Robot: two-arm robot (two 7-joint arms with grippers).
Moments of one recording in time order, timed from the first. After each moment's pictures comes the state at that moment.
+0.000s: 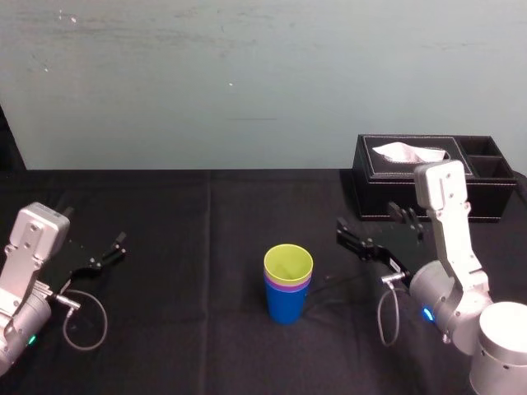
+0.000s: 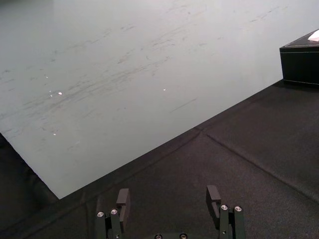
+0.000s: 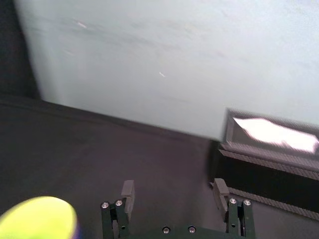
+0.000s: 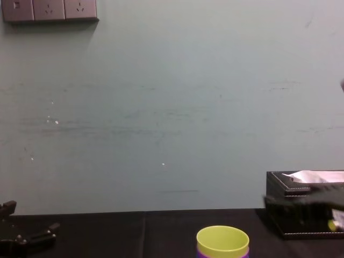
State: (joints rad) left arm -0.20 0.60 0.45 -1.41 -0.25 -0.12 0.03; right arm 0.15 0.27 -0.26 -1.62 0.17 0.27 0.07
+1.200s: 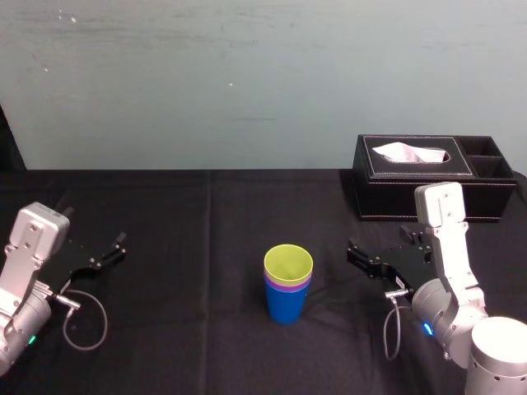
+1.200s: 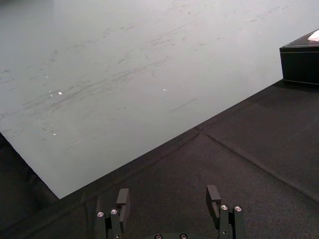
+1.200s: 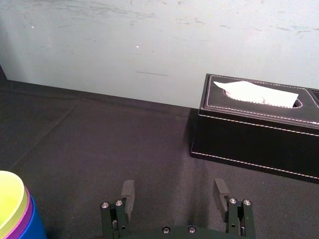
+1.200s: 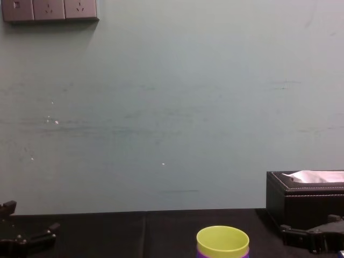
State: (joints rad) left arm -0.20 0.60 0.45 -1.41 -0.25 -0.12 0.03; right arm 0.13 0.22 -0.22 -1.54 0.13 0.28 0.01
